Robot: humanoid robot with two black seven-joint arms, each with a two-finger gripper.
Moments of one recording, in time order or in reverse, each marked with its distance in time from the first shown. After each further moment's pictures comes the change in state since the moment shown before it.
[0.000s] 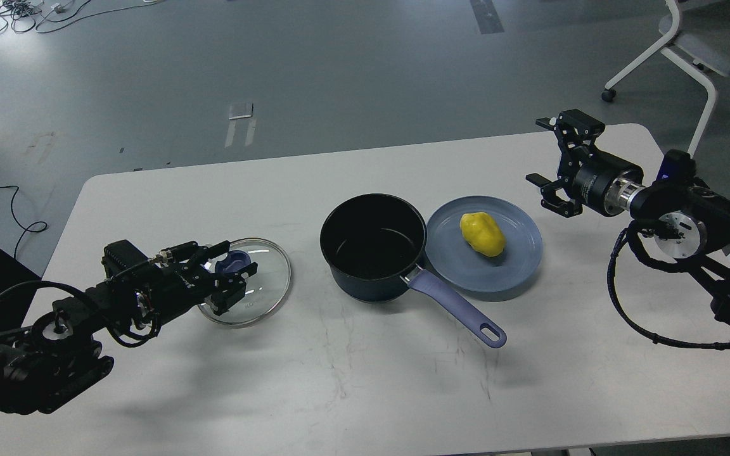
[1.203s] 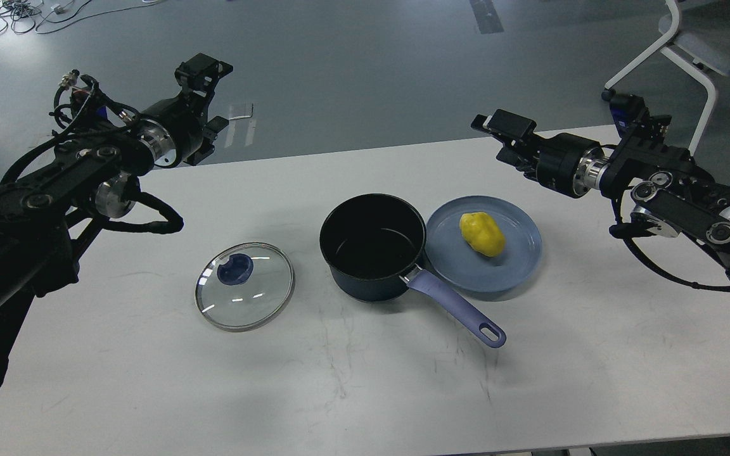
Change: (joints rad) left arm -0.303 -0.160 -0.446 0.016 -1.405 -0.543 0.550; right arm 0.196 -0.018 -0.313 0.029 -0.811 0.000 0.213
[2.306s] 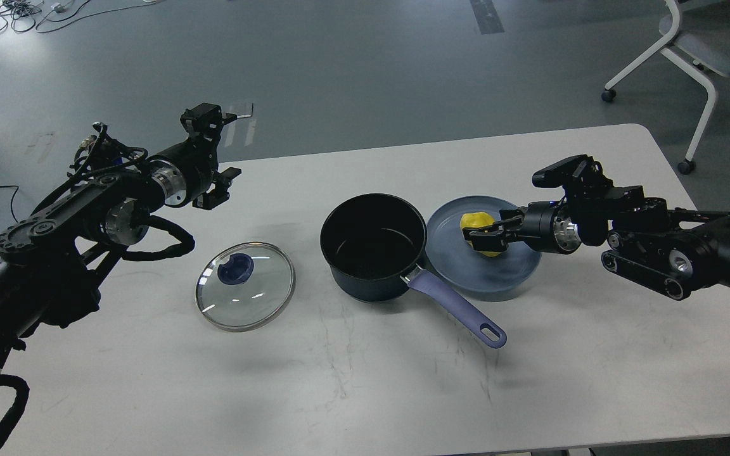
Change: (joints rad) left arm 0.119 -0.003 -0.047 -0.012 -0.034 0.004 0.022; right arm 0.101 0.097 -0.439 -0.168 -0.362 -0.132 0.087
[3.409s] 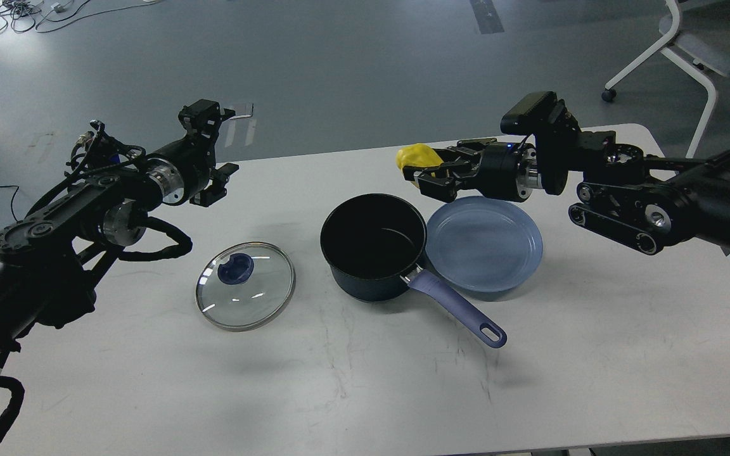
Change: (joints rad) left arm 0.002 0.019 0.000 -0.016 0.028 0.005 -0.025; right arm 0.167 0.076 0.007 0.047 0.005 -0.167 0.158
